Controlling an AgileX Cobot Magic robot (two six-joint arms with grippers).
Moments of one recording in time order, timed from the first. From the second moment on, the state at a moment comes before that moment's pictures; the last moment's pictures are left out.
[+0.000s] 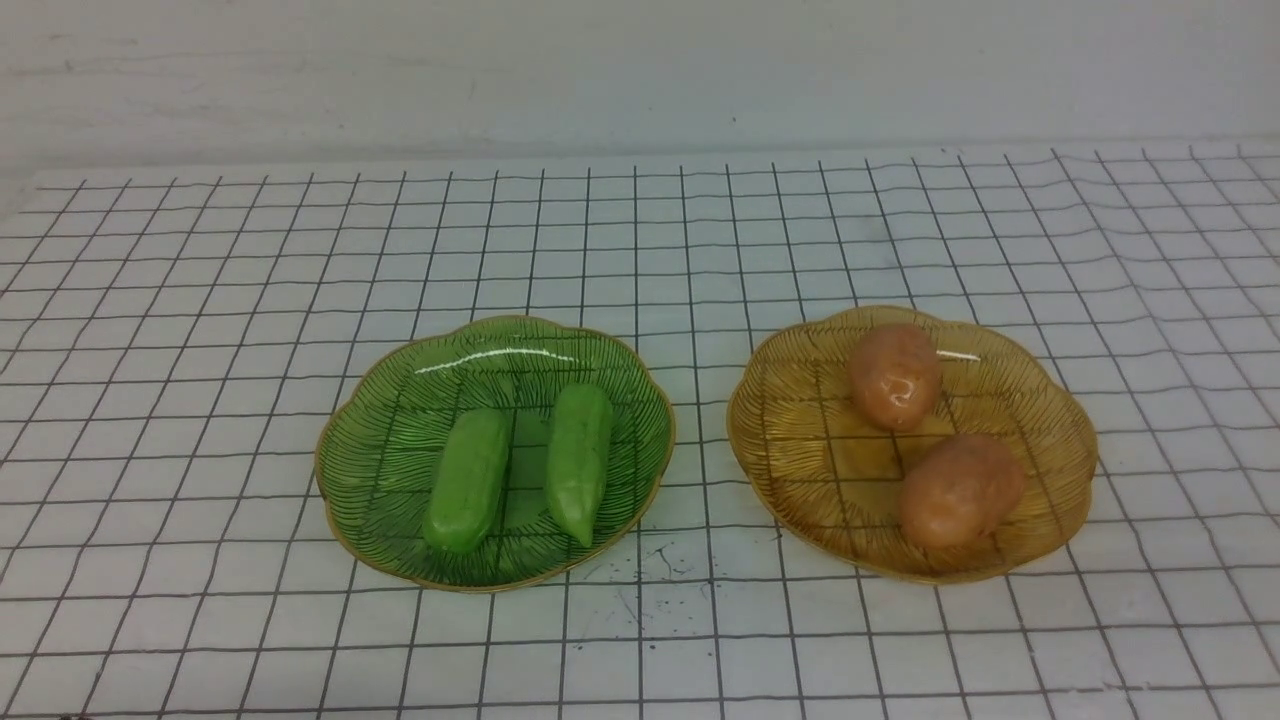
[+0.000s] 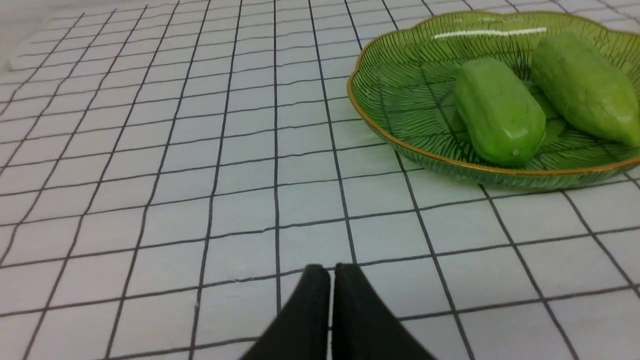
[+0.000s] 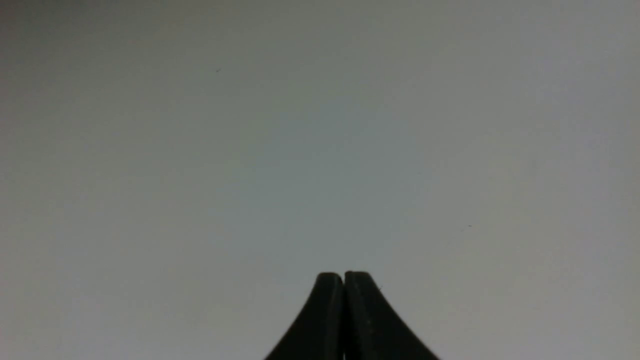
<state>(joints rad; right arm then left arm) 0.20 0.05 -0.43 0.10 -0.09 0.07 -0.06 -0.02 0.03 0.04 0.38 0.08</state>
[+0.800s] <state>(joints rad) 0.20 0.05 -0.43 0.10 -0.09 0.07 -0.06 -0.02 0.03 0.03 0.38 0.13</state>
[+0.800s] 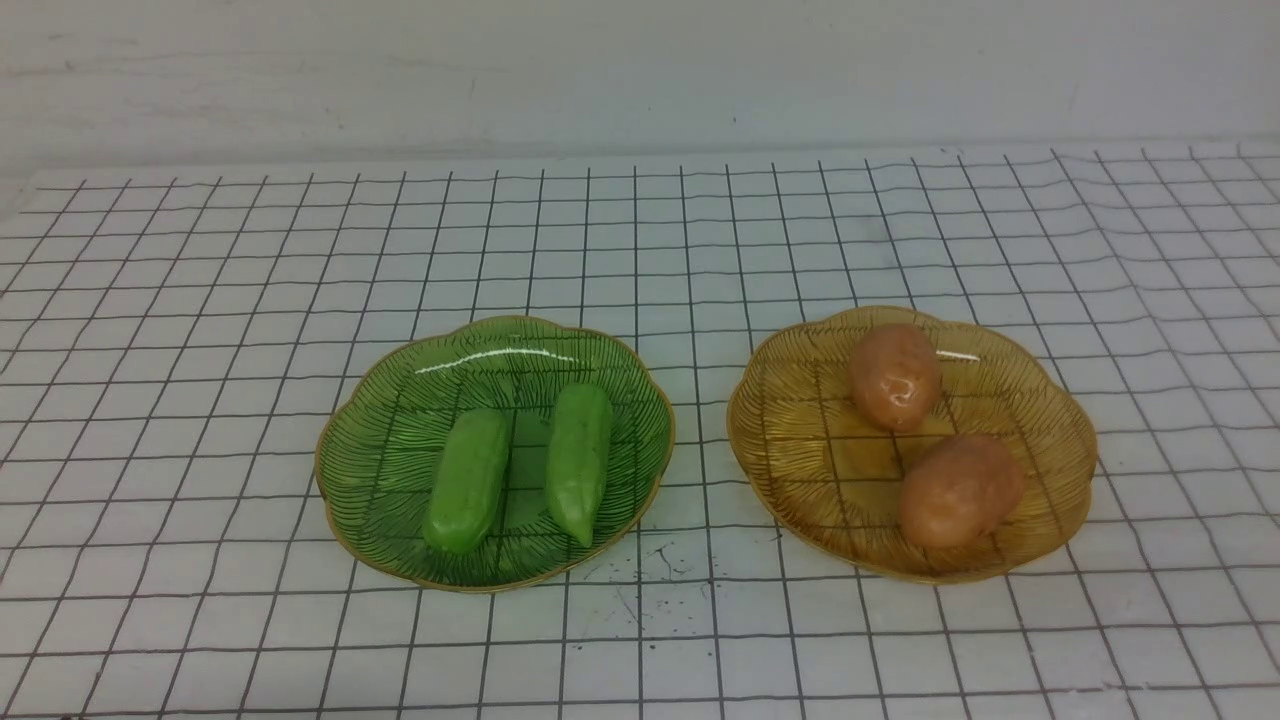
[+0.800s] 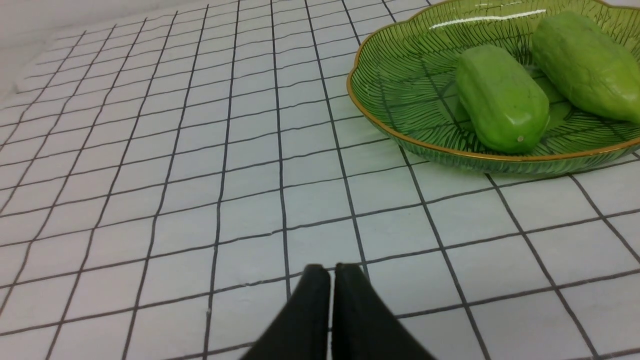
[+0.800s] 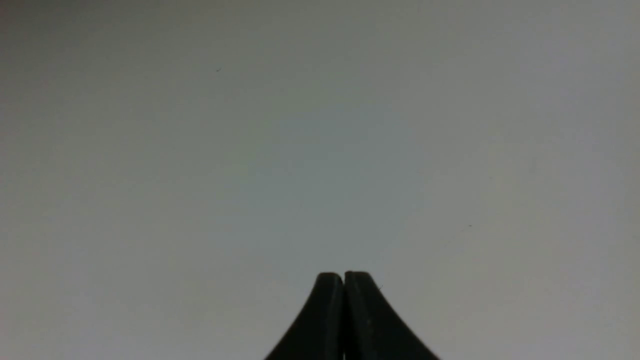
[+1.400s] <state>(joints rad) -0.03 -0.01 0.02 -0.04 0.31 -0.08 -0.06 -0.02 0.03 0.03 0.38 0.13</state>
